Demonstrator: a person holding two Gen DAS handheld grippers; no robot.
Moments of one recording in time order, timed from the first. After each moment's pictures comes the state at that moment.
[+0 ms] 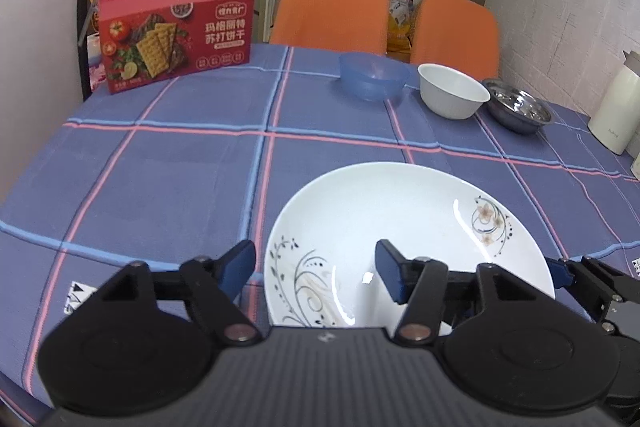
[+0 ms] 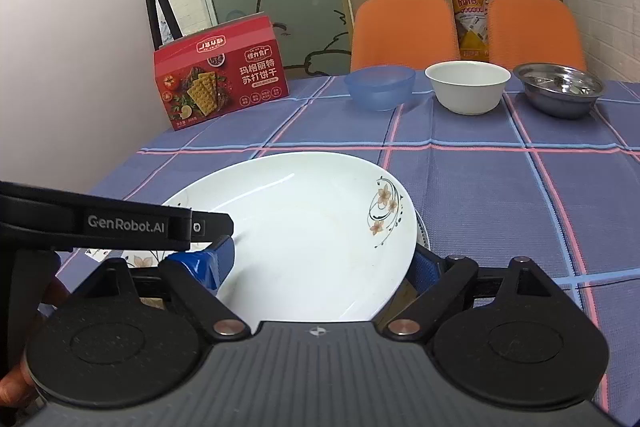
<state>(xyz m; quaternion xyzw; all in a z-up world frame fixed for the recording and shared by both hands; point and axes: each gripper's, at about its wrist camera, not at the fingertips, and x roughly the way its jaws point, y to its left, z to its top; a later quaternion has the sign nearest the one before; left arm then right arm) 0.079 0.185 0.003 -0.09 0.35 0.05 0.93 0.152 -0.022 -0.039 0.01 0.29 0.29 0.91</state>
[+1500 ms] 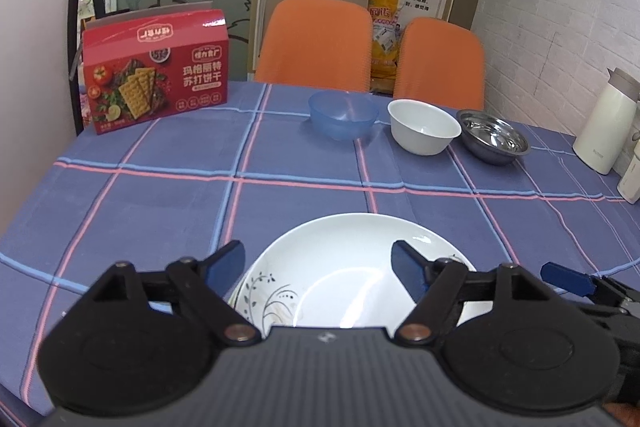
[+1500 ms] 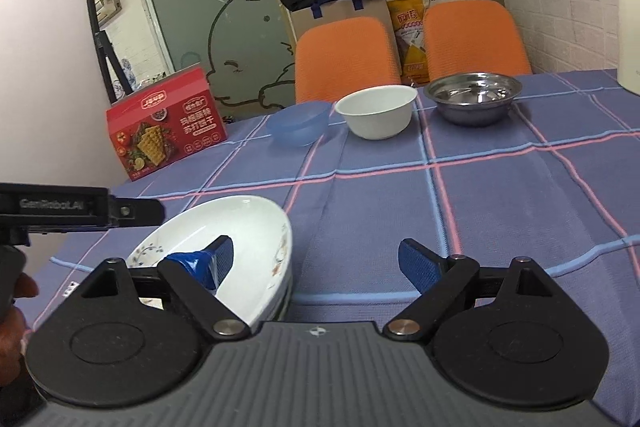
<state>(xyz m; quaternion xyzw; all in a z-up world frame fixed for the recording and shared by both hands) 0.089 0.153 0.034 -0.09 0.32 0.05 0.94 0.179 -0.107 -0.027 0.06 0.27 0.22 0.94</state>
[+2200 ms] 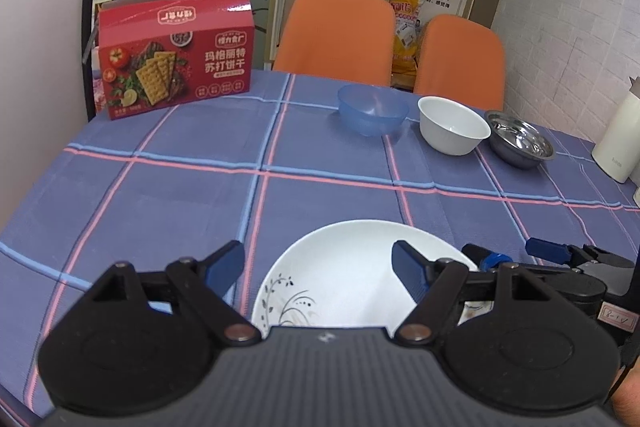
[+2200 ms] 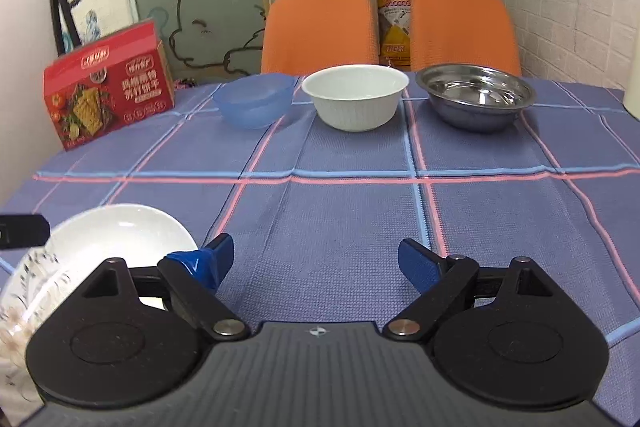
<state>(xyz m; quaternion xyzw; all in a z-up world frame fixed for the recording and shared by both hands) 0.097 0.176 0.023 -0.10 0.33 0.07 0.94 0.239 -0.062 -0.048 -0.04 0.31 0.19 0.93</state>
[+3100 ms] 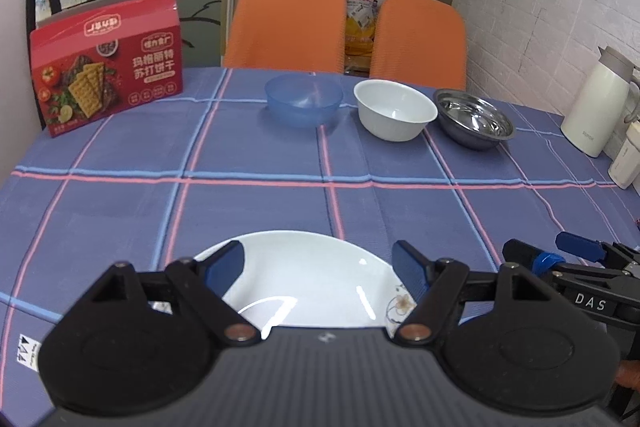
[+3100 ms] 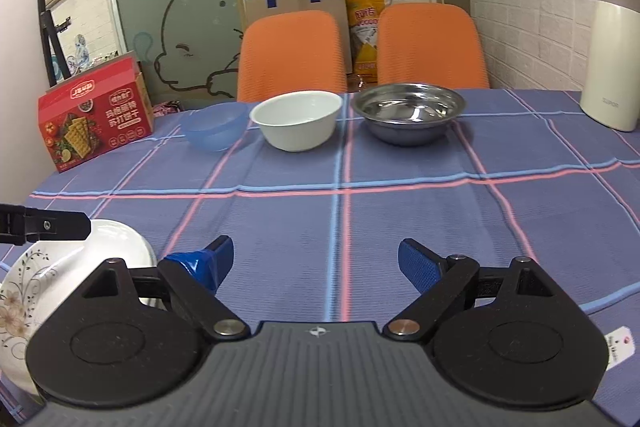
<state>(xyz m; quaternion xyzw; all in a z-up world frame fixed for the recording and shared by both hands) 0.137 0.121 0.027 -0.08 0.35 0.01 0.93 0.227 -0.147 -0.025 0.01 0.28 0.17 0.94</state>
